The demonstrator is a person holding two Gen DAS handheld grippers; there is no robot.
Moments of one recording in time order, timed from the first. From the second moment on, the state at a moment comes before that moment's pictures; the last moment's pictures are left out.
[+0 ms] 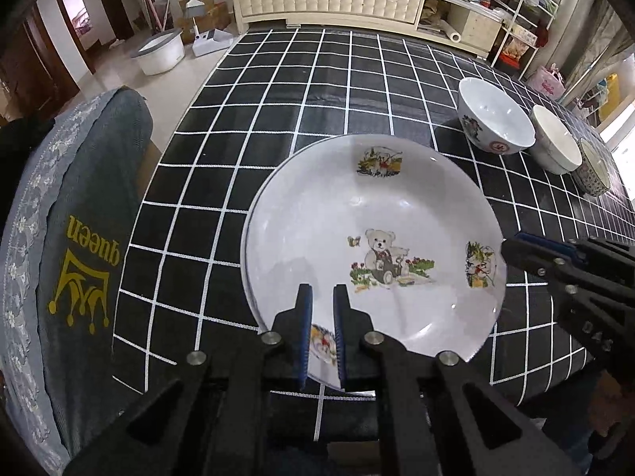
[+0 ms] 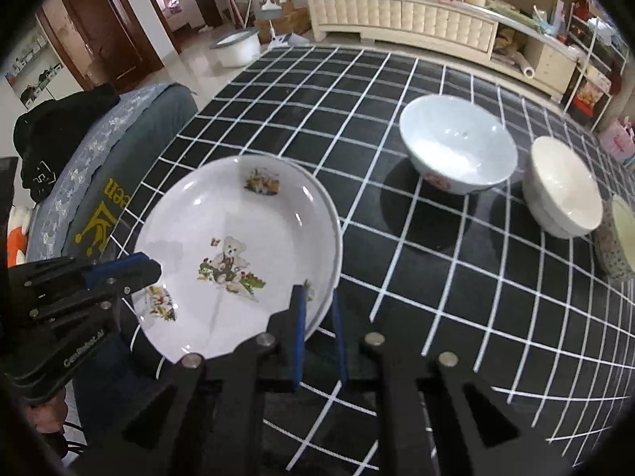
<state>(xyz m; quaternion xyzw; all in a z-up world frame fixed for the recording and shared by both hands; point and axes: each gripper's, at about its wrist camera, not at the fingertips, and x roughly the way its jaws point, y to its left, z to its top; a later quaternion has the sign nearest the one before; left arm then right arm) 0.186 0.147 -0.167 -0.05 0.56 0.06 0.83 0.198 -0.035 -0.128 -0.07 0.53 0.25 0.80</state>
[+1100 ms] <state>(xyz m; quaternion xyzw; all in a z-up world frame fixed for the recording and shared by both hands) 0.186 0.048 -0.097 -0.02 0.48 0.00 0.88 0.181 -0.128 -0.048 -0.05 0.44 0.19 0.88</state>
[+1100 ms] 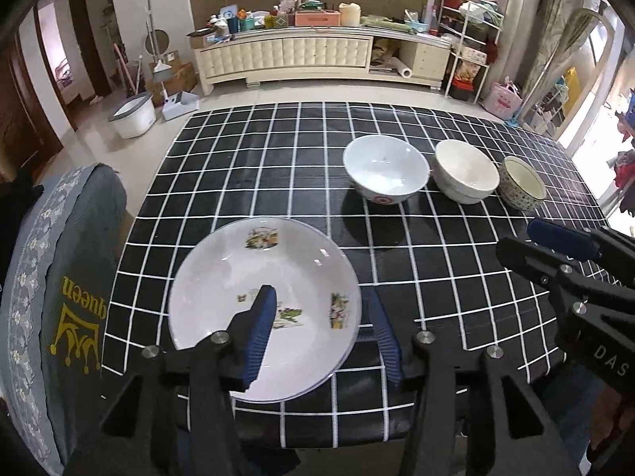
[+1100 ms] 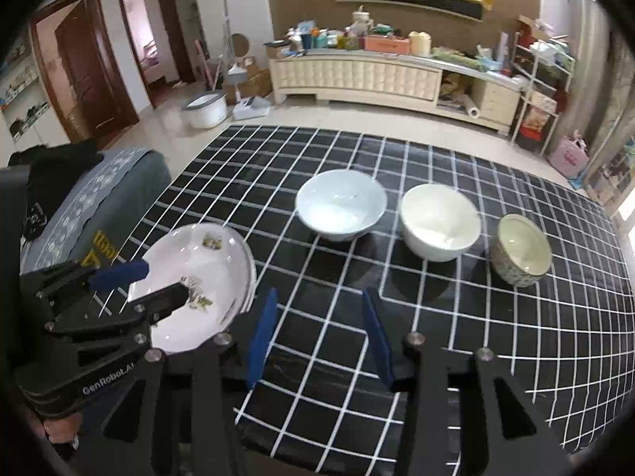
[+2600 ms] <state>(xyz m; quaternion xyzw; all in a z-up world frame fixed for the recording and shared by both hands) 0.370 0.056 -0.134 0.00 0.52 0.00 0.85 0.347 -0.125 -0.109 -0.07 0.49 0.21 0.84</state>
